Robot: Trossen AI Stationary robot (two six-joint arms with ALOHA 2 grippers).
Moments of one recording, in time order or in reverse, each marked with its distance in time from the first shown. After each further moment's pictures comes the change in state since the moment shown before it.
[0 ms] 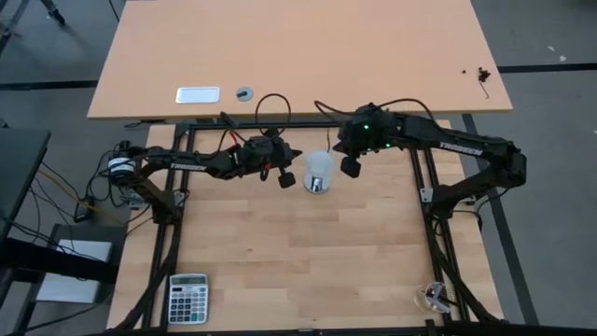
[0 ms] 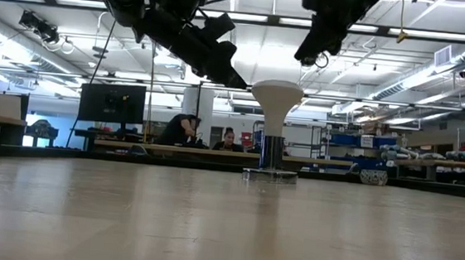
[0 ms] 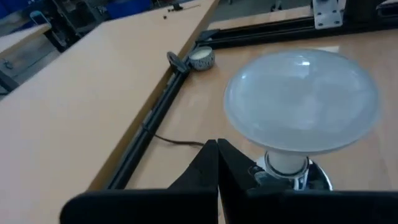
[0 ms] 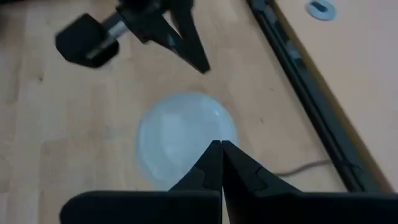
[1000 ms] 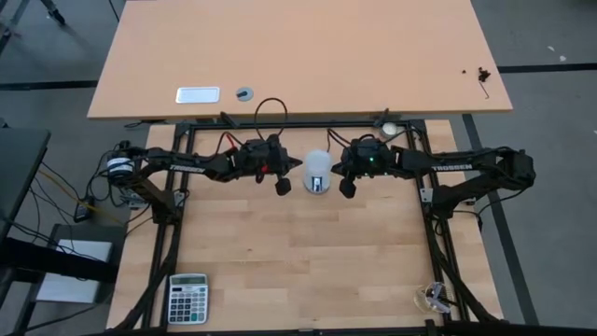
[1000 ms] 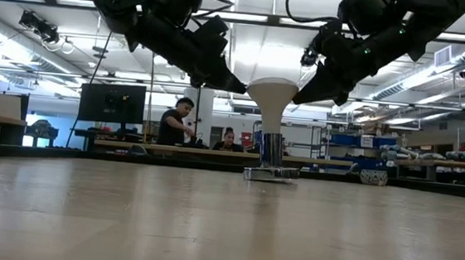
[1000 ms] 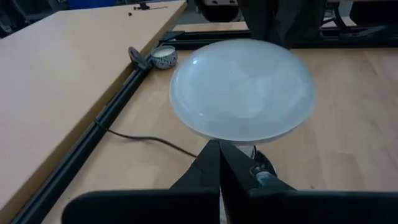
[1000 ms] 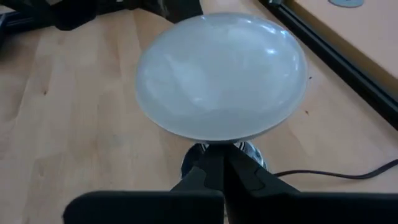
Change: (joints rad) left arm -0.001 -0.009 -0.076 0.074 0.172 -0.117; right arm 0.059 -0.084 -0.579 0.701 0.003 0.154
